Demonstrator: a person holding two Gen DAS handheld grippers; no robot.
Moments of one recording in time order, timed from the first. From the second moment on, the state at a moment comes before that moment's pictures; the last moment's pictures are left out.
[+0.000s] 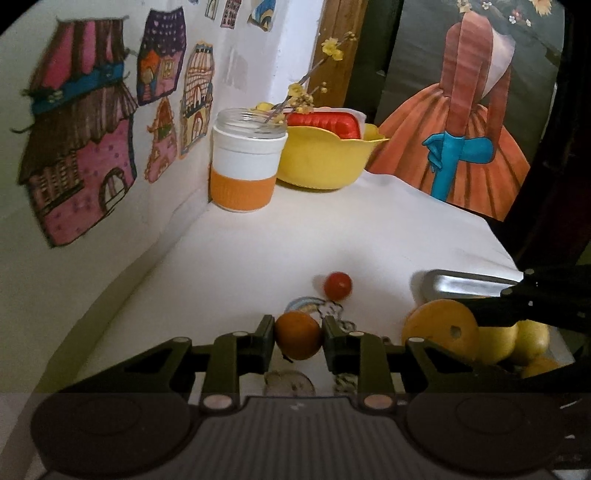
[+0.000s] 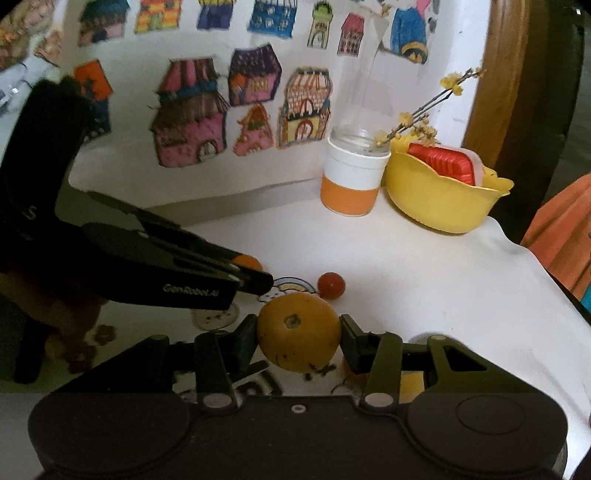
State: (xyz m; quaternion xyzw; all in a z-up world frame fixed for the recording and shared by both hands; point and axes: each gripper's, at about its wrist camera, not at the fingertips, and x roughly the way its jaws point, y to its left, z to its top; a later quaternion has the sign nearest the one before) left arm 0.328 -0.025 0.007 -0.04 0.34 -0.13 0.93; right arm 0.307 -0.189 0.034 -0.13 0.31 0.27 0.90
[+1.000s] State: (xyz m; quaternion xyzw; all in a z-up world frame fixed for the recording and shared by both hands) left arm 0.208 -0.110 0.018 -0.04 0.36 -0.20 0.91; right arm 0.132 -0.285 0.037 -0.08 0.32 0.15 0.93
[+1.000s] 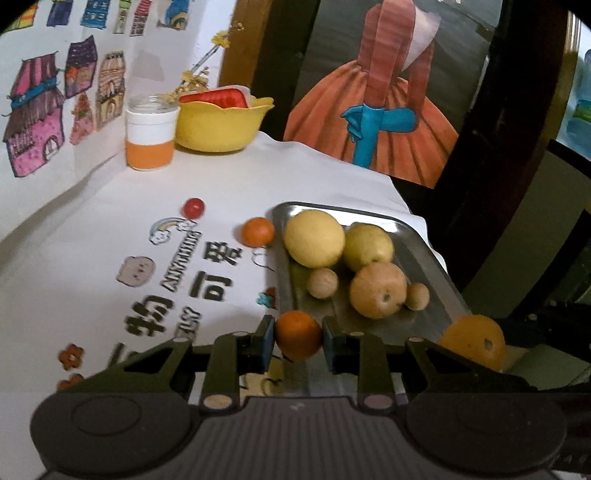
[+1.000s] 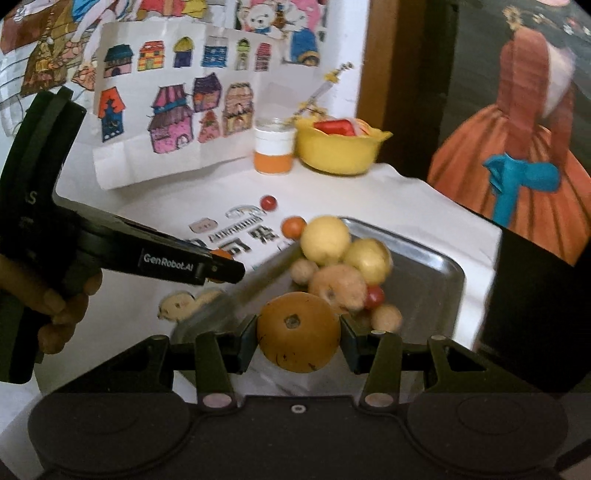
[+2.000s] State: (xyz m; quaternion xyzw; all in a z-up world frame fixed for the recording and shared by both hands) left arm 0.221 -0.133 0.006 -0.06 0.33 -0.20 0.92; right arm 0.149 -0.301 0.004 -0.01 0.28 0.08 0.96
